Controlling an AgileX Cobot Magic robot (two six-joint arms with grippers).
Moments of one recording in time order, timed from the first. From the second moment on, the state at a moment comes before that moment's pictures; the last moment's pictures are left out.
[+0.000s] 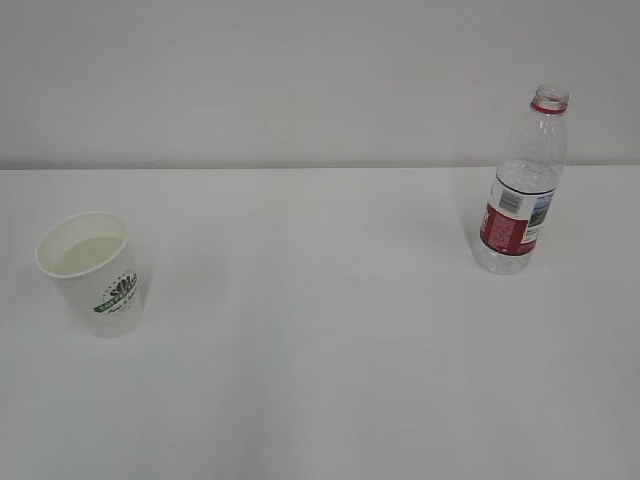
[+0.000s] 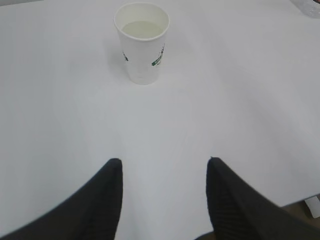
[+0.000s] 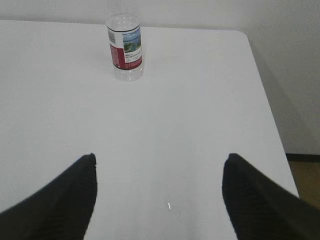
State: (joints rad) left arm -0.28 0.01 -0.55 -0.05 1.20 -0.02; right arm 0.11 -0.02 -0.65 -0.11 1.28 0.02
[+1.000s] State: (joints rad) left arm -0.28 0.01 -0.52 -0.04 1.12 -0.02; right arm 0.11 -0.02 -0.53 -0.08 1.21 0.07
